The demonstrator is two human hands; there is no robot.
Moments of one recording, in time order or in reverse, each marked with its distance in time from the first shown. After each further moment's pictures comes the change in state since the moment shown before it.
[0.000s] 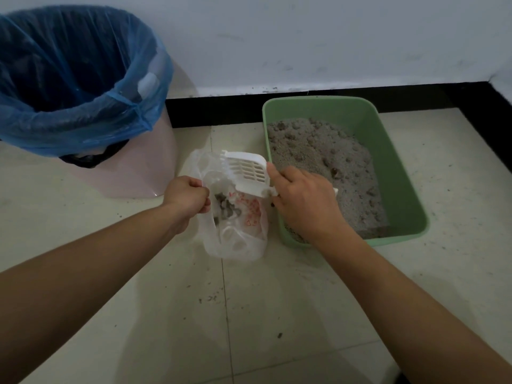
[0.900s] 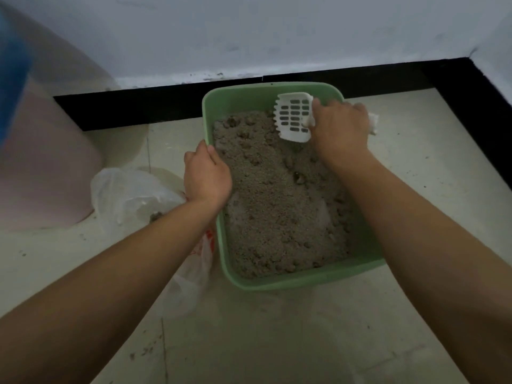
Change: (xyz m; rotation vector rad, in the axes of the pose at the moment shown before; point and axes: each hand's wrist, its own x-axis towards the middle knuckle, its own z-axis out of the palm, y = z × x) left_hand 0.026 0.074 0.163 0.273 0.168 0.340; right_hand 0.072 0.197 0.040 -0.311 -0.334 0.438
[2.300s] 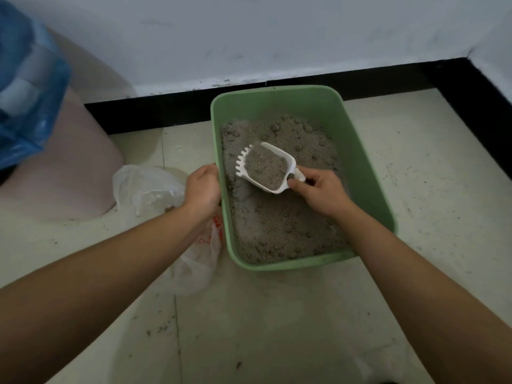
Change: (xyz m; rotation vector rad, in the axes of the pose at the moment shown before) left_hand -0.031 -0.017 -0.031 -0.489 -0.224 -0.285; right_hand -0.100 -0.009 0.051 1.299 -0.322 0.142
